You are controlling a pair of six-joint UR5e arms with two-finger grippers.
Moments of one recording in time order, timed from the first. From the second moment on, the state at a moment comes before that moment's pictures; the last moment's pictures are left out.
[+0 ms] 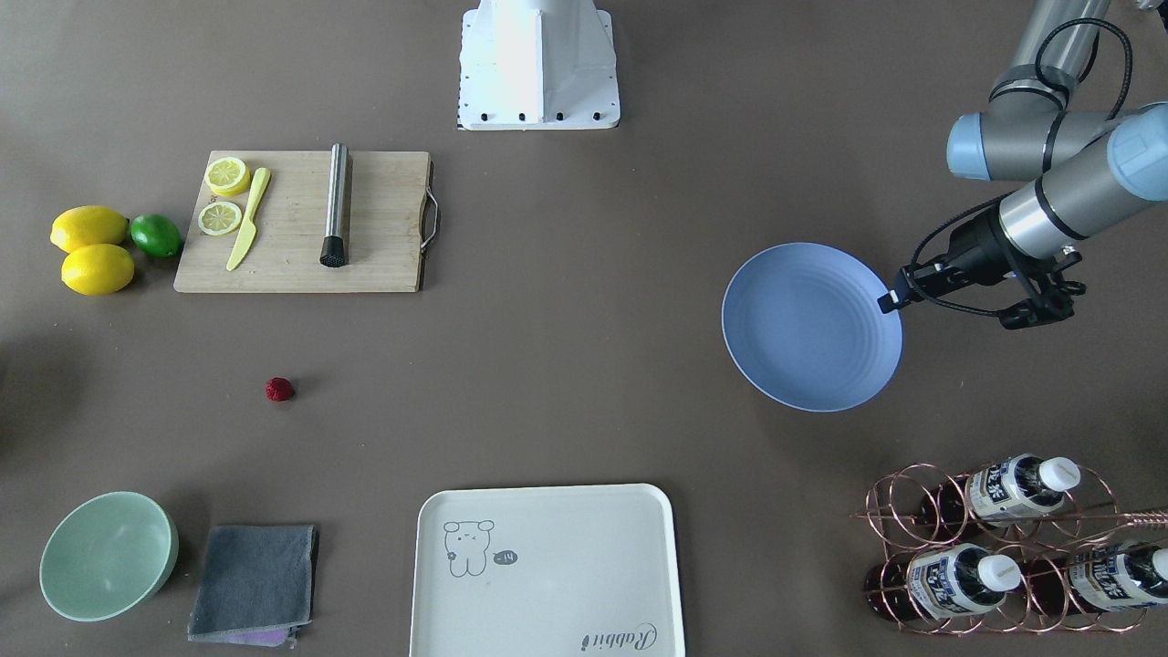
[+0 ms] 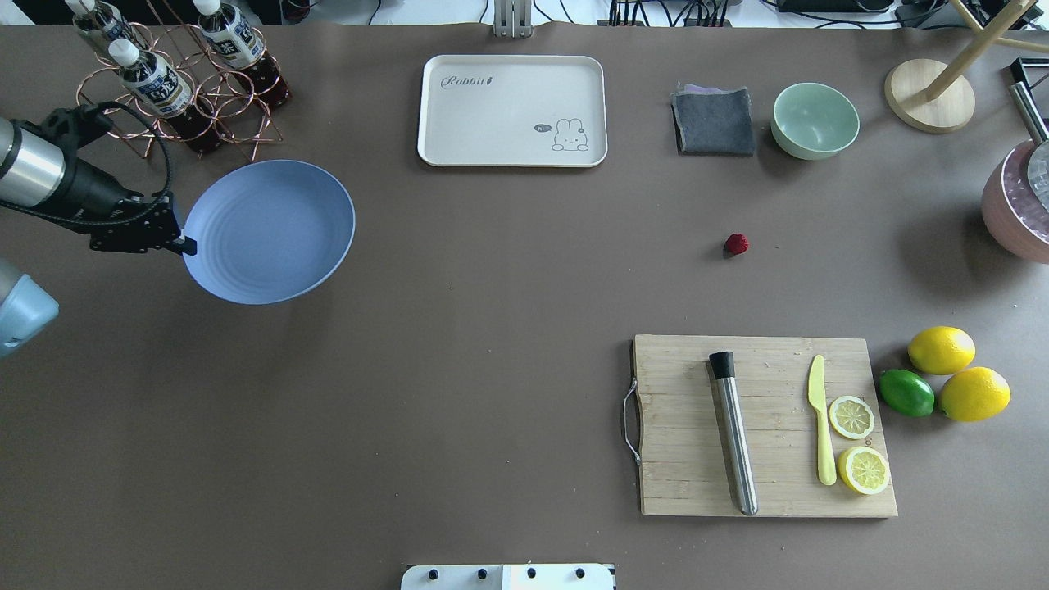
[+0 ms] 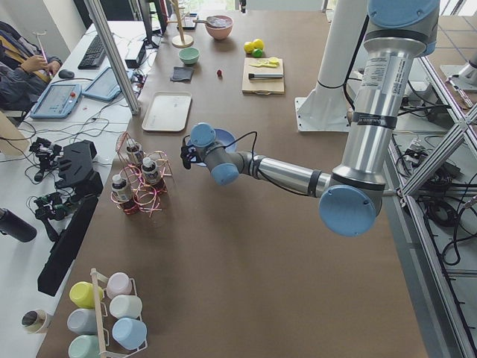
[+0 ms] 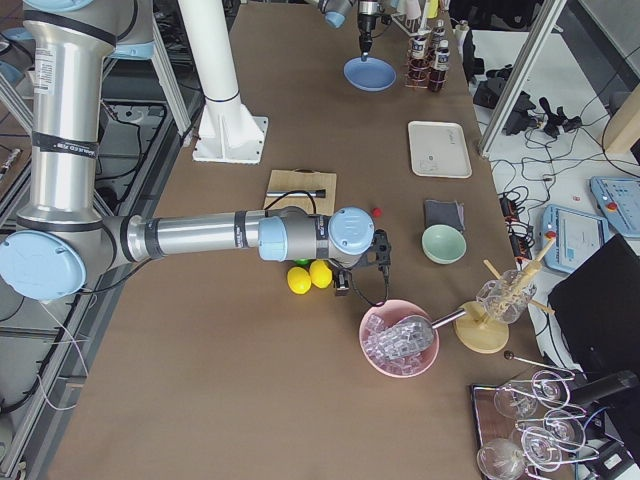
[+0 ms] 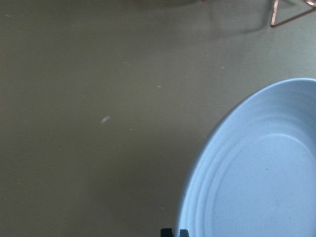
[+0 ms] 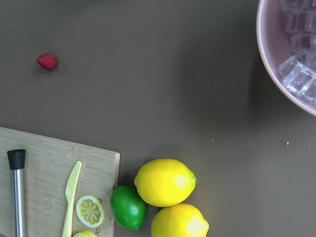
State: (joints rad) left arm -0.99 -1.78 -1.60 -2.27 -2.42 -1.30; right arm 1.46 -1.70 1.82 -1.58 2.60 -0.04
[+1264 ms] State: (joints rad) left arm -0.55 -2.08 -1.63 -2.05 -1.97 -1.71; right arm 1.24 -1.64 1.82 -1.33 2.37 0.16
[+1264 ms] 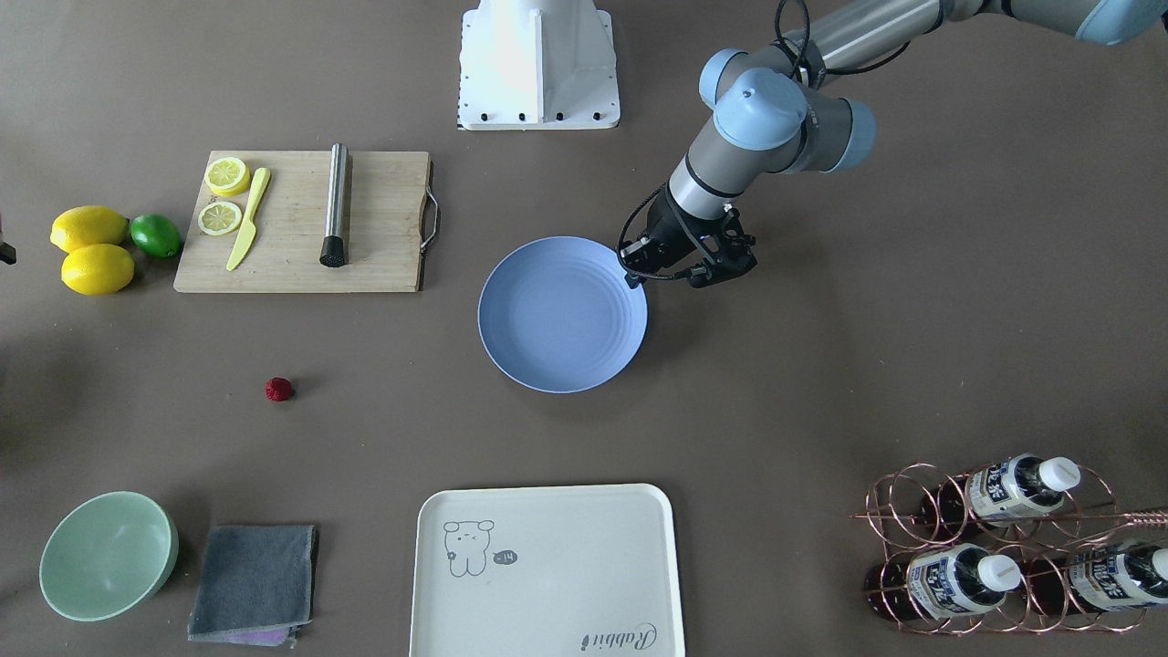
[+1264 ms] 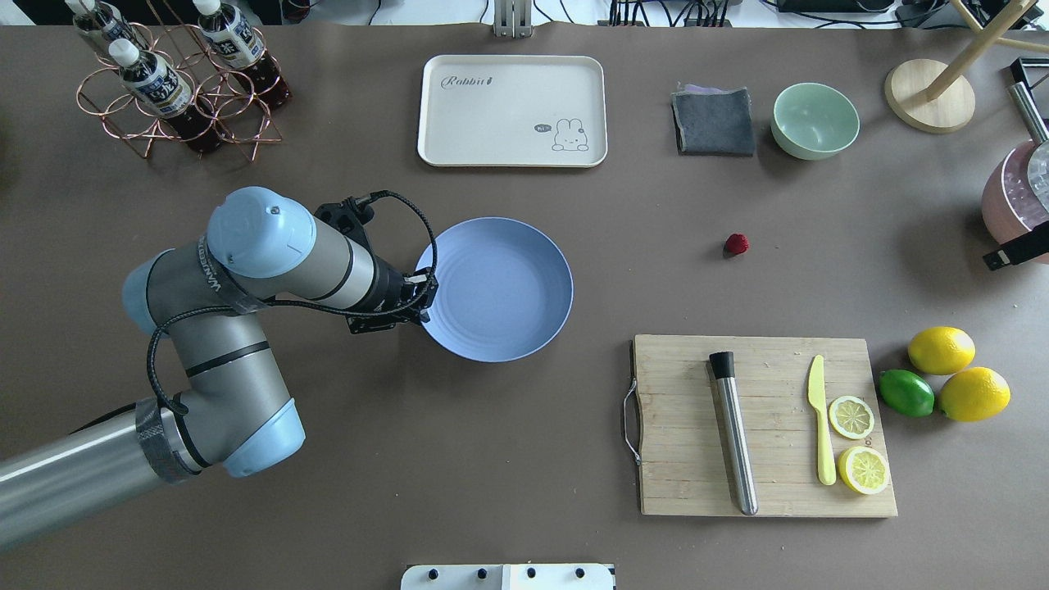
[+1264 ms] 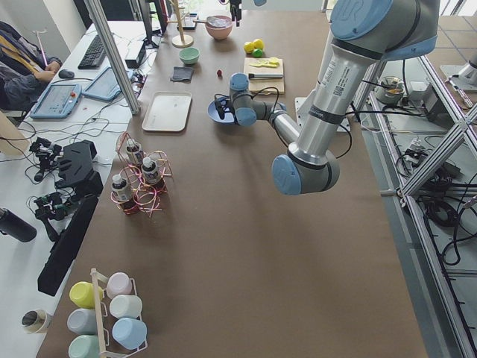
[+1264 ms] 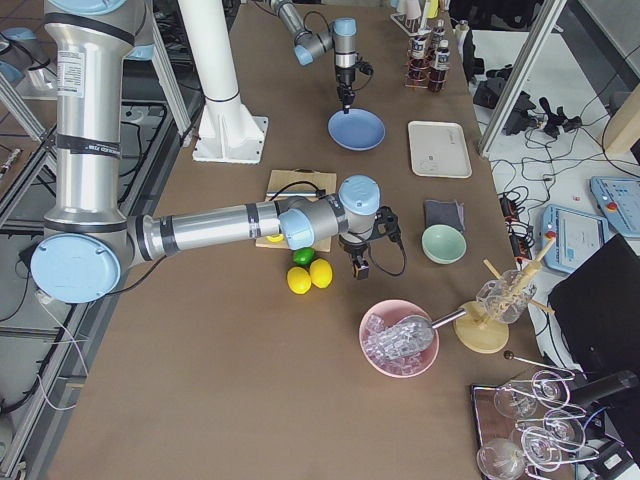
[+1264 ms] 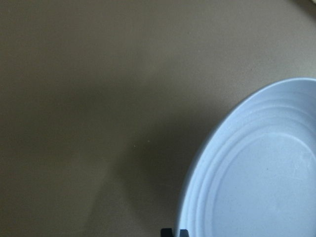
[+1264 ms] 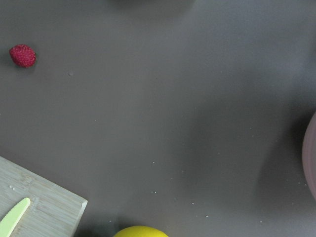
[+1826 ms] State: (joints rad) left arm -0.54 -2.08 -1.63 -2.05 -1.94 -1.71; right arm 1.14 -1.58 1.81 -1.30 2.33 0.29
